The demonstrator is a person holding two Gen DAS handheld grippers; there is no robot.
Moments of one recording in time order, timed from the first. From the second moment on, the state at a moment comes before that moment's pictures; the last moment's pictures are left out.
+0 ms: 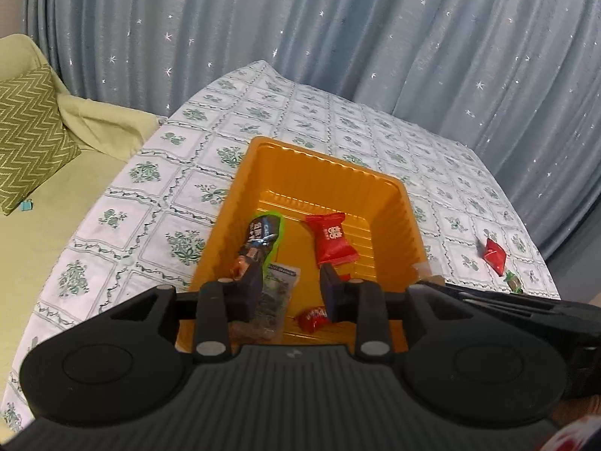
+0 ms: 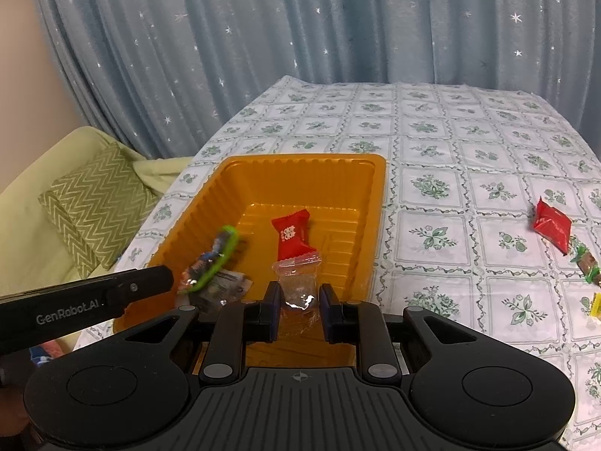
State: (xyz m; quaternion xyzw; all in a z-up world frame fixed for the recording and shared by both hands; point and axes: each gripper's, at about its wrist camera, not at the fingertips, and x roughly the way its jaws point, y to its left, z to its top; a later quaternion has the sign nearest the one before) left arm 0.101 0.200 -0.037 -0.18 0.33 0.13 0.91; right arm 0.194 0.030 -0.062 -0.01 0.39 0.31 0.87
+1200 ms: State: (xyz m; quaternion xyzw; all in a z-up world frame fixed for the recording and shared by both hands) left arm 0.039 0.130 0.007 -0.17 0.31 0.12 0.93; right arm 0.128 -0.063 -0.014 0.05 0.37 0.23 0.90
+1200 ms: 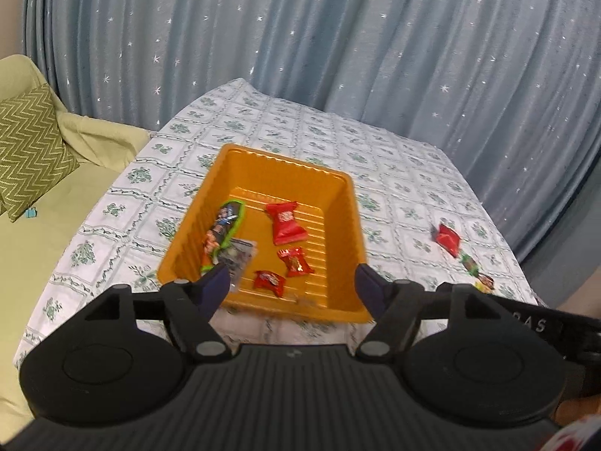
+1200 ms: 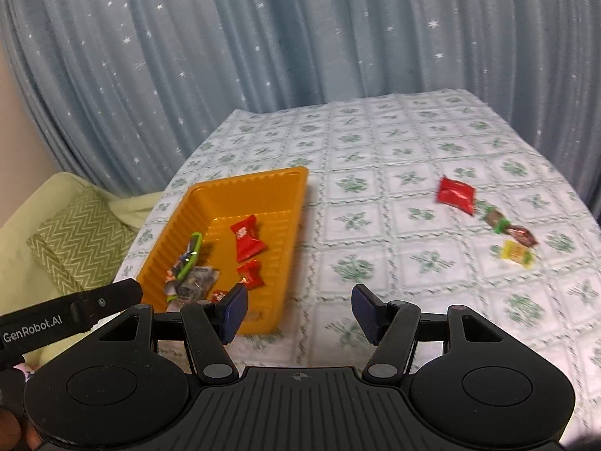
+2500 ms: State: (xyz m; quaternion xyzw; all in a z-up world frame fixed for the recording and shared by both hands) left arm 0.059 0.009 0.022 -0.10 0.32 0.00 0.94; right arm 0.089 -0.214 0.007 0.08 0.33 0.09 0.94
